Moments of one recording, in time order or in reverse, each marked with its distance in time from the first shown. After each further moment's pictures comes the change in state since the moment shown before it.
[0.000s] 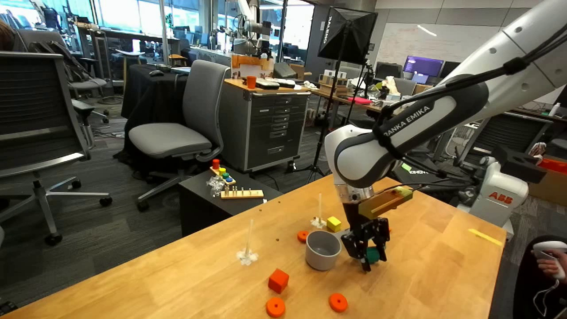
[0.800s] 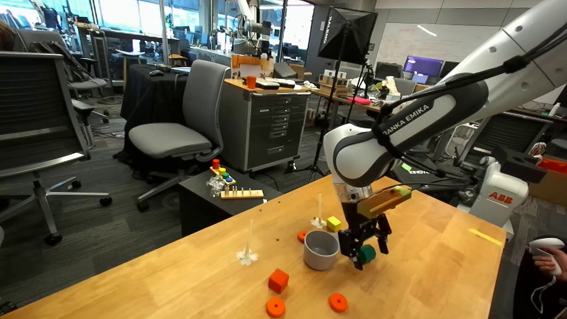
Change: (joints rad) arm 0.001 0.000 0.004 0.007 0.003 0.000 -0.005
